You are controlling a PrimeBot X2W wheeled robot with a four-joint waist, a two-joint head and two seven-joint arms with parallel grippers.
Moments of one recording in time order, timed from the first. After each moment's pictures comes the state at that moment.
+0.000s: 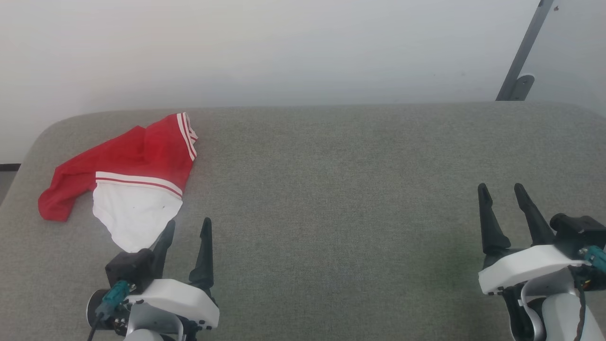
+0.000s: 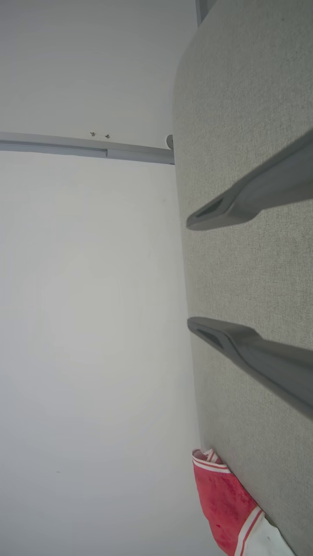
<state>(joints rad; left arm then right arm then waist) -0.08 0.18 -0.17 0.18 -0.41 0.07 -0.17 -0.15 -0.11 -0.06 0.22 0.29 0.13 -0.17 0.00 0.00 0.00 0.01</state>
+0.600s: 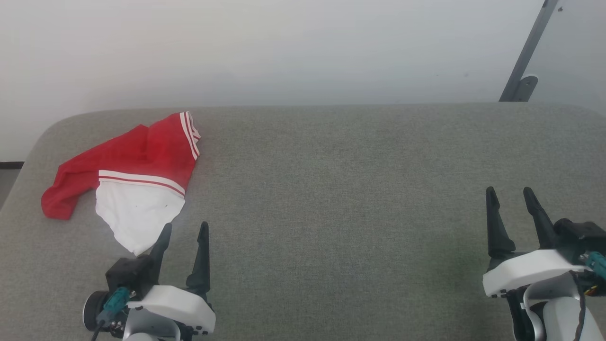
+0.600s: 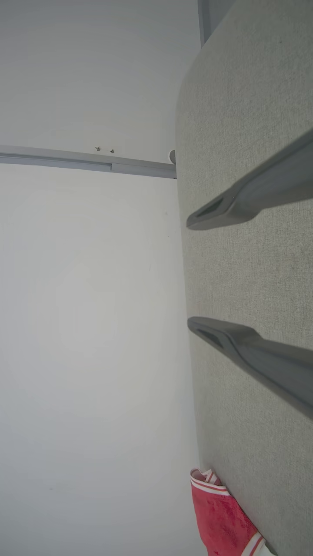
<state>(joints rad) -0.07 0.13 -0.07 0.23 -0.30 -0.02 -0.21 -0.15 -0.09 -0.11 0.25 0.22 0.13 -0.21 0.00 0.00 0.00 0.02</state>
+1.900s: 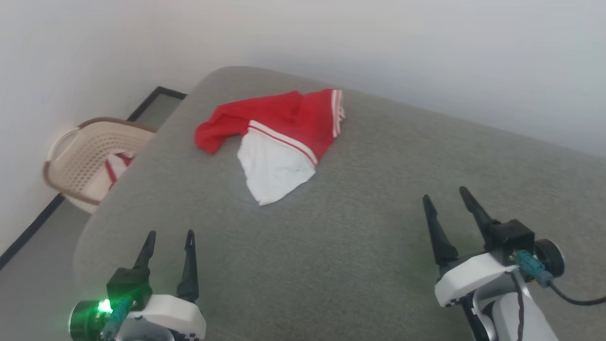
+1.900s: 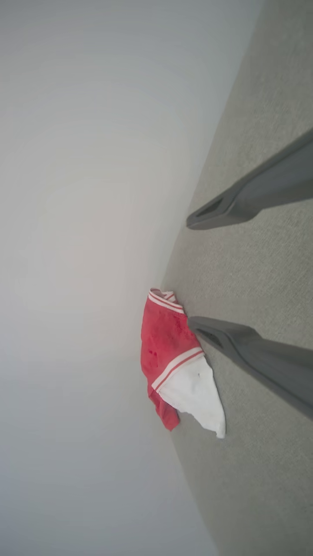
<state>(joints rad) -0.06 0.06 0.06 0.28 -0.08 -0.03 -0.26 -0.19 -0.06 0.06 0.32 0.08 0.13 -0.26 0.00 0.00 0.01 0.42</state>
